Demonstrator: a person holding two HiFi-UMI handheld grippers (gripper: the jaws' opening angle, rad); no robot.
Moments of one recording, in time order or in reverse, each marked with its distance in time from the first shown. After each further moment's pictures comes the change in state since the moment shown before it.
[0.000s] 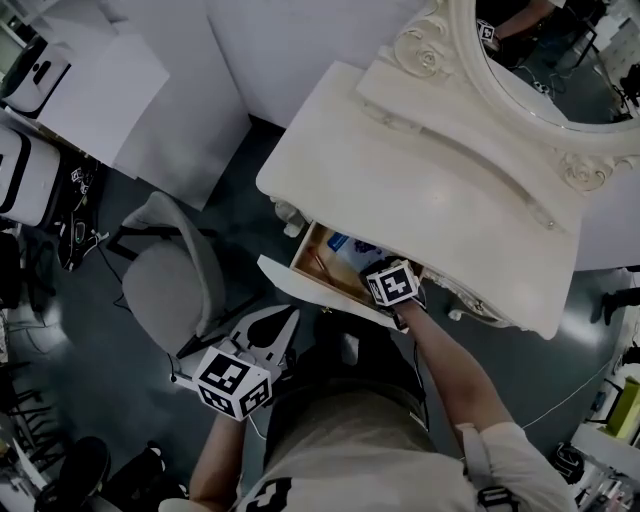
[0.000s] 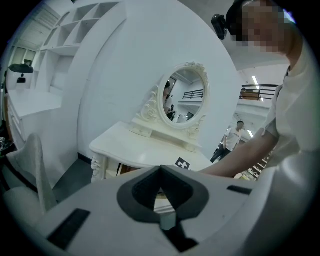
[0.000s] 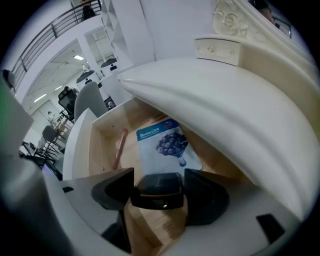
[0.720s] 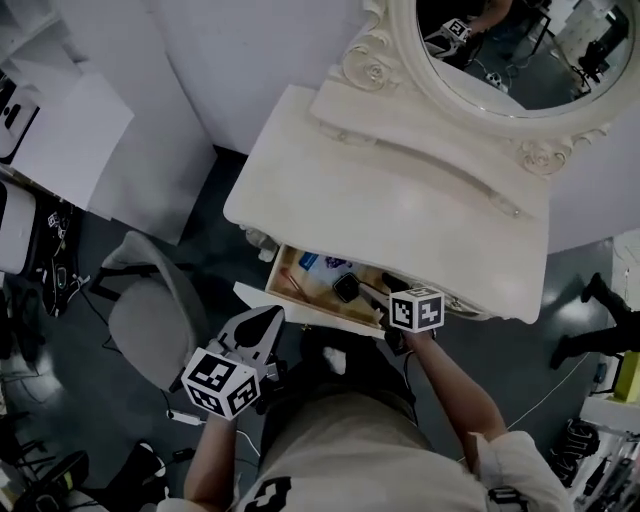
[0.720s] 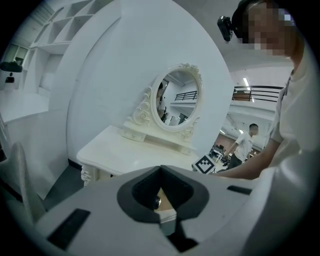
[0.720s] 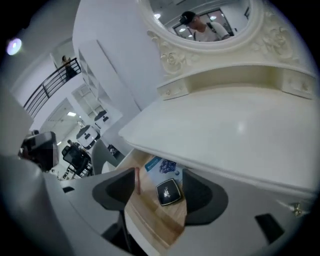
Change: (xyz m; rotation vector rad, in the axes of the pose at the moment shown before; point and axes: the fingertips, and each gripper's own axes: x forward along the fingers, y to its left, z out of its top) left arm 0.028 -0.001 0.025 0.046 -0.017 -0.079; right arm -0.109 -0.021 0.008 0.388 -0.356 0.126
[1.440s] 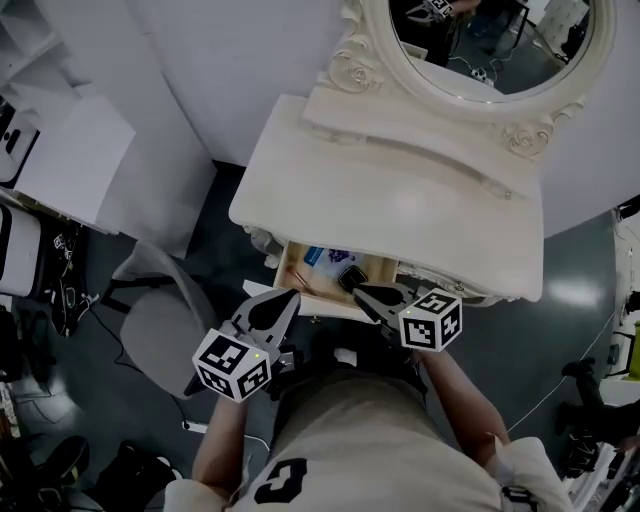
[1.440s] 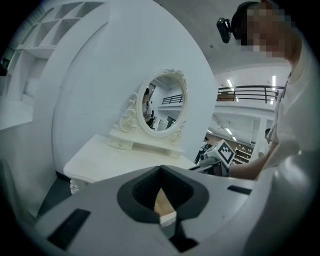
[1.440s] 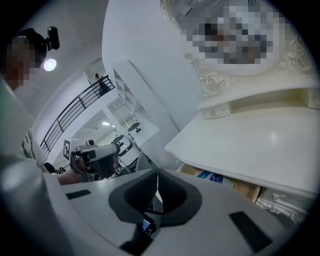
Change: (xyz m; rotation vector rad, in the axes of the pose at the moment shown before) left arm -0.004 -0.029 0.023 0.100 -0.048 -0.142; right arm -0.082 0.139 0.031 -0.100 -0.150 0.317
